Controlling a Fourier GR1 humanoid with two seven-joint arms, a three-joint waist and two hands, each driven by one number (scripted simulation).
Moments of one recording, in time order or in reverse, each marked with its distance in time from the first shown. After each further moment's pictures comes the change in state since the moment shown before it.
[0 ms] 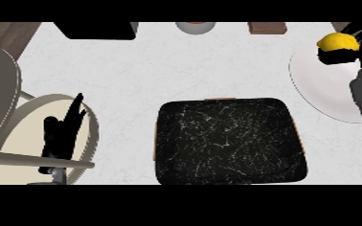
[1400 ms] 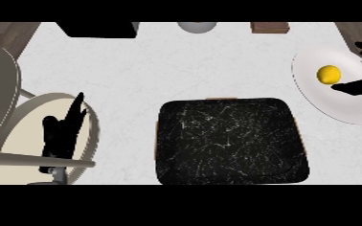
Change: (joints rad) left arm -0.002 -0.028 0.027 -0.013 -0.014 -0.036 0.008; right arm -0.092 -0.155 -0.233 0.597 -0.201 0.290 -0.565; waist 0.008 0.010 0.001
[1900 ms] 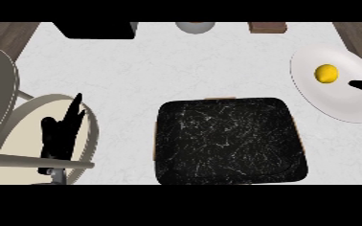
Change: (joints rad) left arm 0.007 -0.006 0.013 -0.002 -0.009 -0.004 -0.004; right arm 0.060 -0.039 -0.252 0.017 -0.277 0.142 -0.217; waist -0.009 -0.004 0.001
